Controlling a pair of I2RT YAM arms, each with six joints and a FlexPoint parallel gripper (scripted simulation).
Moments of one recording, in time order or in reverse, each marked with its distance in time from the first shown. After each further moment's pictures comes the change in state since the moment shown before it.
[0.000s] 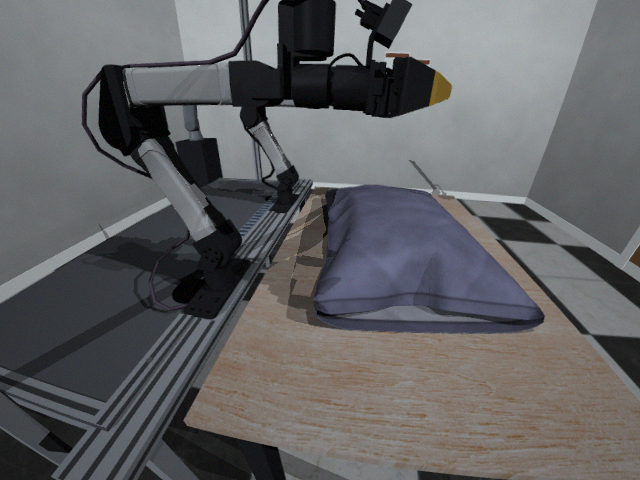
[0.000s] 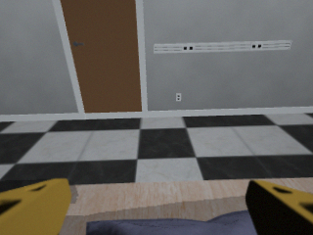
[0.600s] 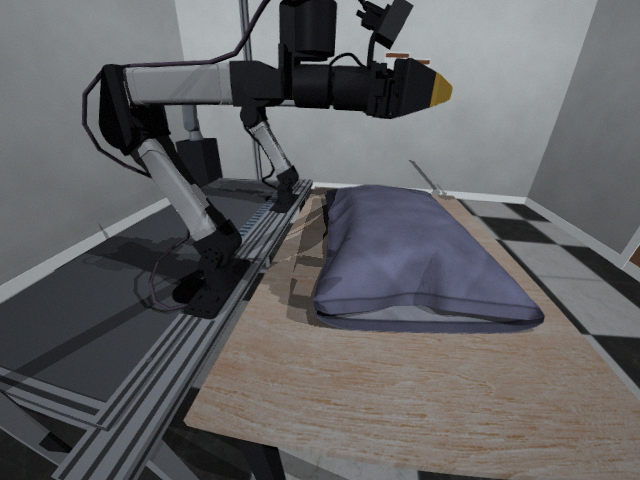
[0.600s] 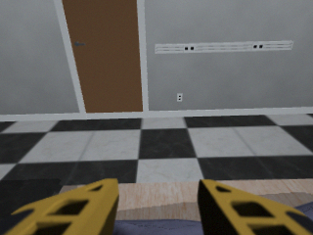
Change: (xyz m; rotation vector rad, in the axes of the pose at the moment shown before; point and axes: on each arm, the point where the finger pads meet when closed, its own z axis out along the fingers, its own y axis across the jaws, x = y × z) left arm -0.002 0.001 0.000 -0.006 0.000 0.000; right arm 0.001 0.001 0.001 -0.003 0.006 0.001
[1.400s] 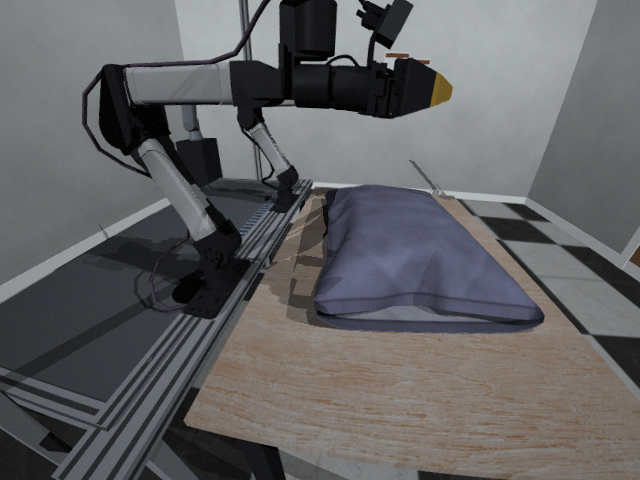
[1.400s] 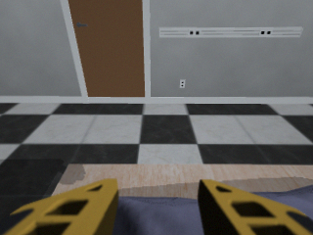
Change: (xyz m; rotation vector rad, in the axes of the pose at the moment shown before) left arm 0.012 0.011 -0.015 -0.017 0.072 -0.026; right arm 0.000 0.000 0.000 -0.001 0.000 -0.001
